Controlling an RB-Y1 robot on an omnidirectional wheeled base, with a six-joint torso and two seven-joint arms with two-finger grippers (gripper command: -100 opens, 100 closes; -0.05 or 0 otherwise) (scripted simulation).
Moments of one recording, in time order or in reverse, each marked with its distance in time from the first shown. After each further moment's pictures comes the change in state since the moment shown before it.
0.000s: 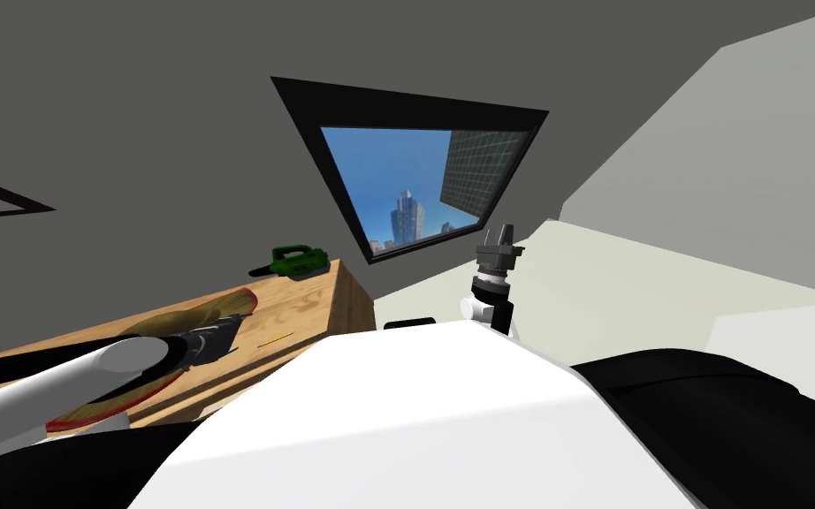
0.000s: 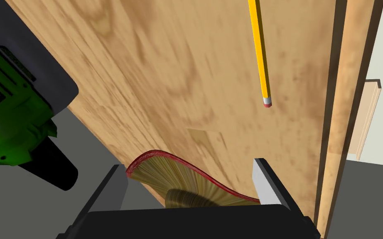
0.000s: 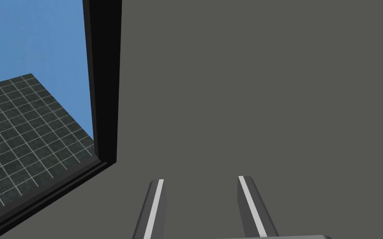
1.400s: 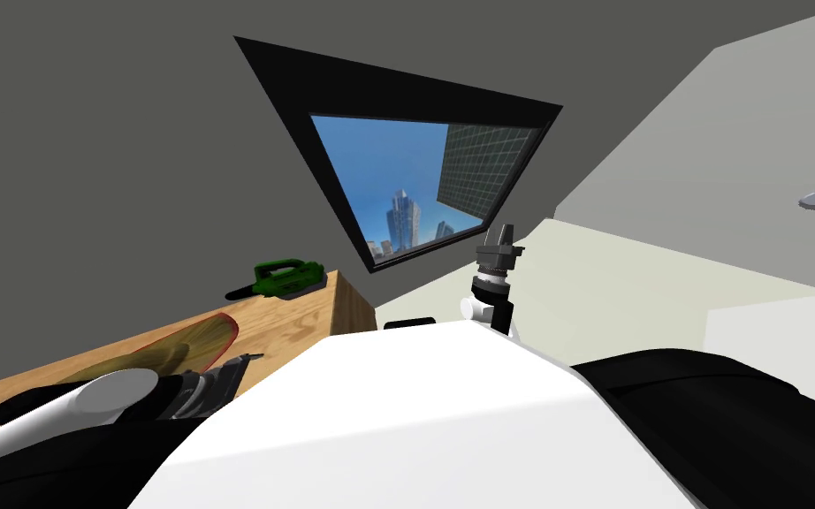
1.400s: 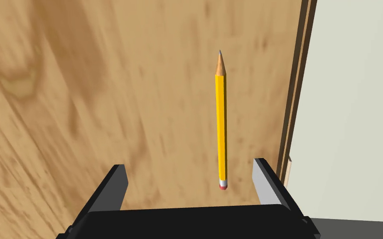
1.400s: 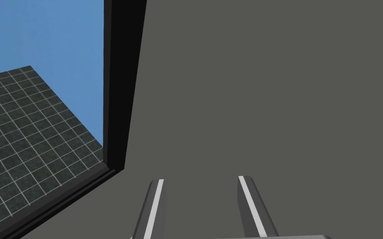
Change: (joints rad) left arm 0.124 -0.122 0.041 -0.048 0.061 0.372 0.145; right arm 0.000 0.000 0.000 0.000 0.000 0.000 0.000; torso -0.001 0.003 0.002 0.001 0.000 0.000
